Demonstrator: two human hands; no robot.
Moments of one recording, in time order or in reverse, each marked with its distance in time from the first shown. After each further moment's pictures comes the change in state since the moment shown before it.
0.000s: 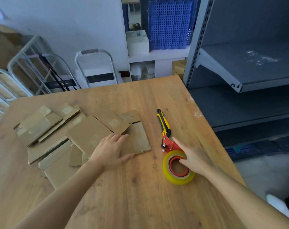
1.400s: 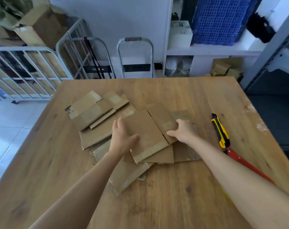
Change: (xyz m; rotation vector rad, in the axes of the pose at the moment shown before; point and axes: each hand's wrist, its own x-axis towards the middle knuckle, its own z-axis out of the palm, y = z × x) left_hand -0.018 -0.148 0.000 -0.696 0.287 -0.618; right_hand 0.142 -0.239 0.004 0.278 -0.017 0.128
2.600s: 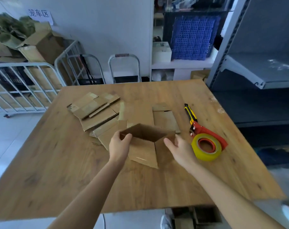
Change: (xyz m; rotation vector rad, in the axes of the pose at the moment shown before) left_hand -0.181 0.013 0.001 -0.548 0.077 -0.158; right_hand -0.221 0.077 0.027 0.447 0.172 -0.209
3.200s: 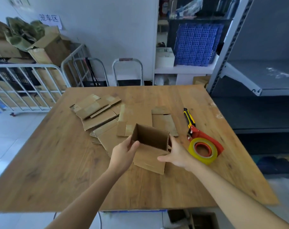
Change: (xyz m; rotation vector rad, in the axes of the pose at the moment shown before) left_hand -0.037 -0.007 -0.001 0.363 -0.187 0.279; right_hand 0.012 0.019 -0.014 0.023 -0.299 -0.069
